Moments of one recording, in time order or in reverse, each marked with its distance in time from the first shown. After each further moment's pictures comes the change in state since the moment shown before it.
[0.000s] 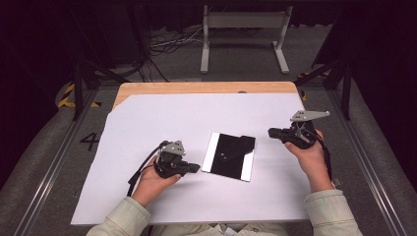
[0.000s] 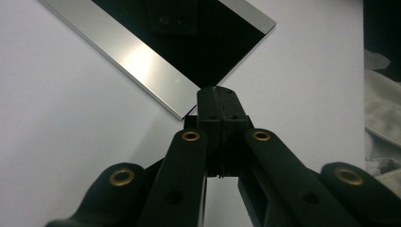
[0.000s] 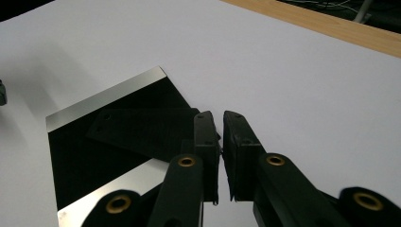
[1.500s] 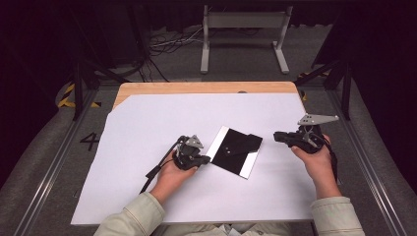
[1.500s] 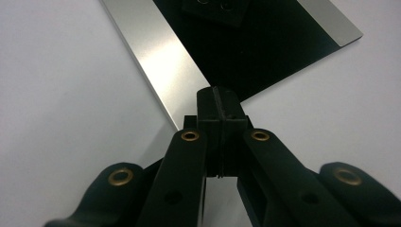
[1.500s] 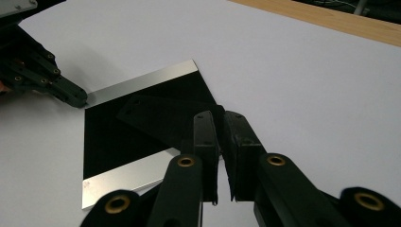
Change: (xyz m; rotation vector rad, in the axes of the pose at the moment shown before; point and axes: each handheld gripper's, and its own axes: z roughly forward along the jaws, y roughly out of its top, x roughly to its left) left arm 0.016 0.022 0.054 0.035 0.162 -0.045; right arm 0.000 -0.011 -0.015 -0.003 0.000 0.030
